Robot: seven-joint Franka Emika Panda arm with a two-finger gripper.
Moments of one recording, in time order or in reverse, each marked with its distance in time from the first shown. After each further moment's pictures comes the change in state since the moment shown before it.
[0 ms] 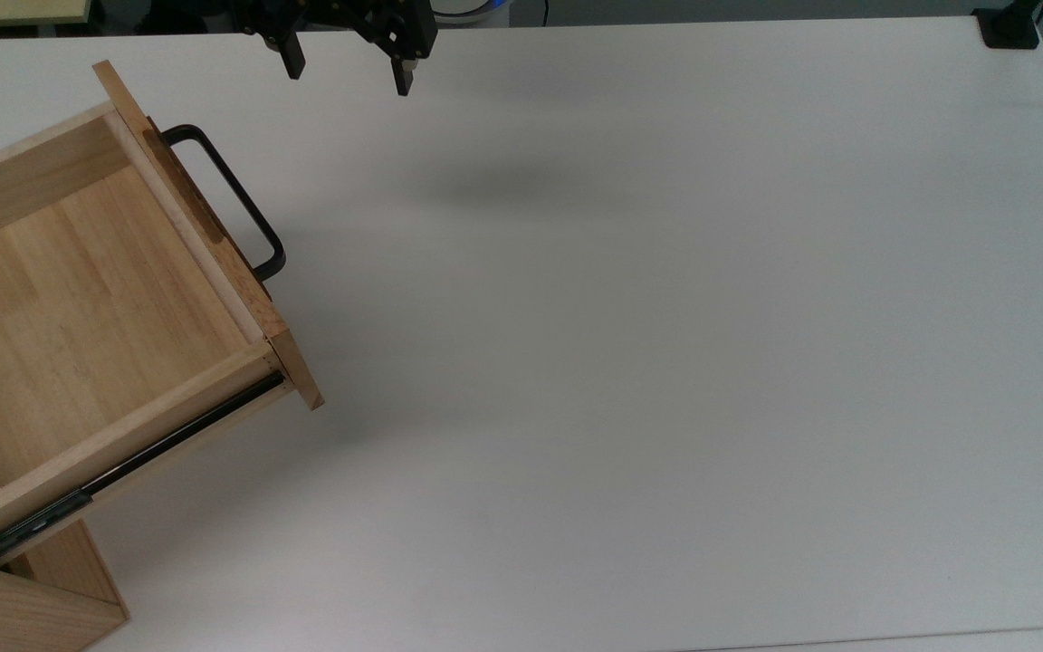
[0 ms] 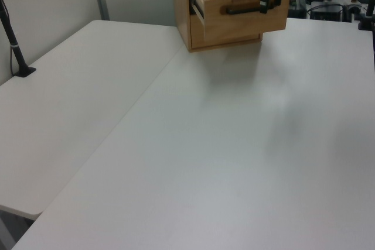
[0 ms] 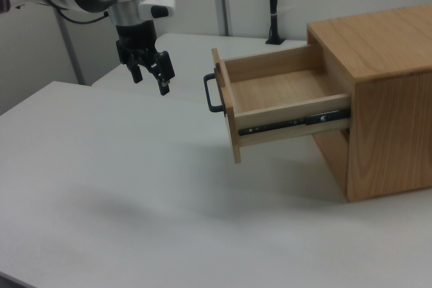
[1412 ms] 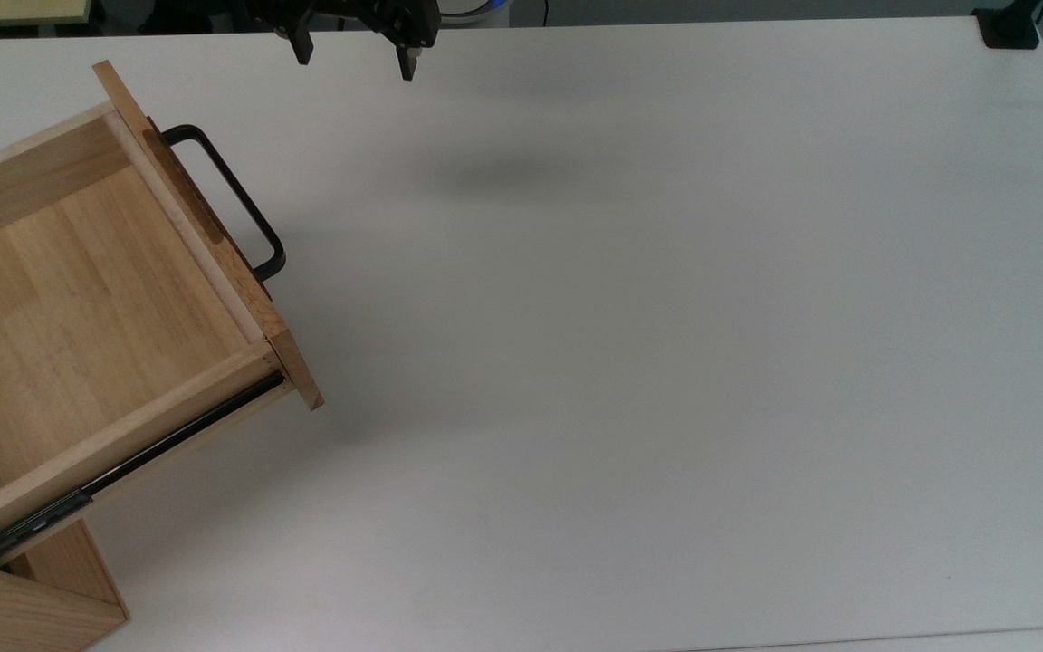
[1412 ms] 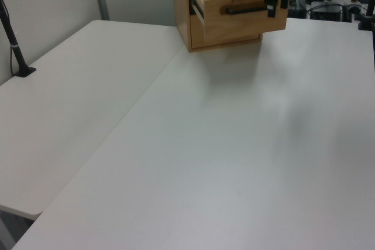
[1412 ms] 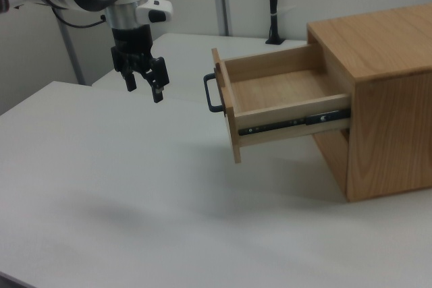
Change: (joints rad) arm 0.002 -0.001 0.003 0.002 -0.012 -0.091 -0.011
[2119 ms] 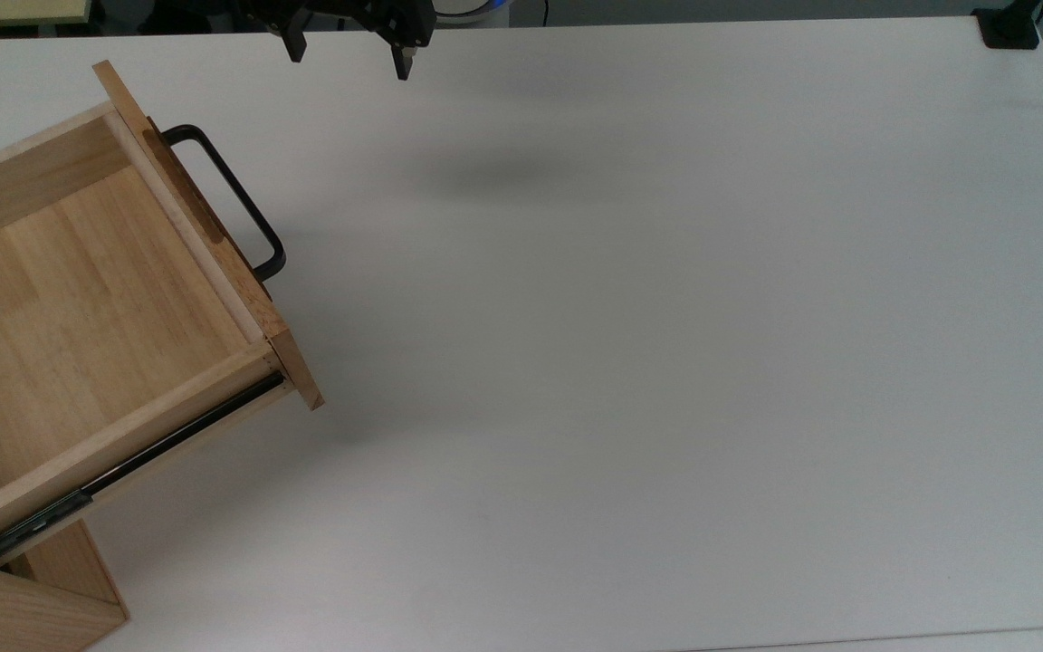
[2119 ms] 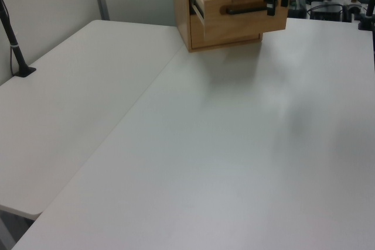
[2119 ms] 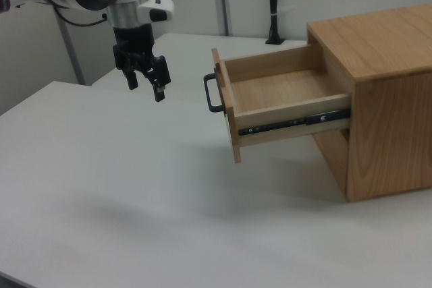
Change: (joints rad) arm -0.001 0.002 -0.006 0.008 0.000 -0.001 0.020
